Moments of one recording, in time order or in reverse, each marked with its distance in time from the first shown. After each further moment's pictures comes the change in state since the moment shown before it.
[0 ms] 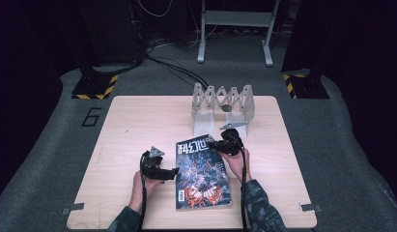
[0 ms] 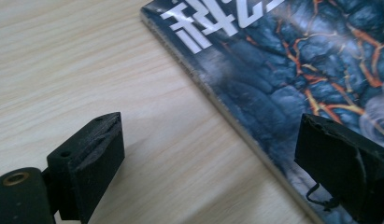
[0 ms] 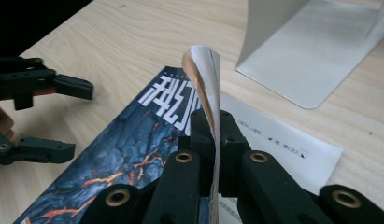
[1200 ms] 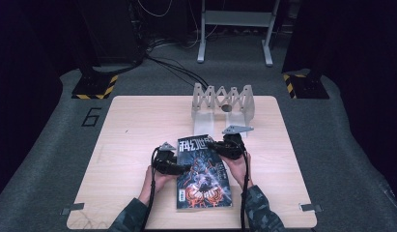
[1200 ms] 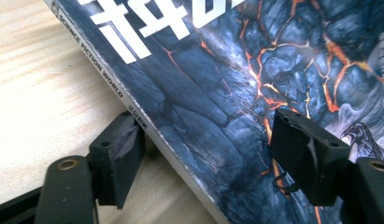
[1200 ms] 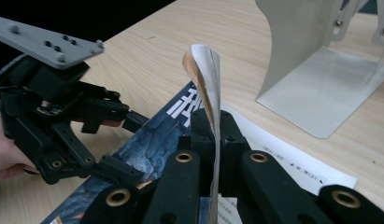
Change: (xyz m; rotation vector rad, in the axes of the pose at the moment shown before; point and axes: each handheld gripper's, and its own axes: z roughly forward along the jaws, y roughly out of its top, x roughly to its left) left arm -0.015 0.022 0.027 0.016 -0.176 -0.011; right arm 0.024 -0.004 -0.024 -0.144 0.022 -0.085
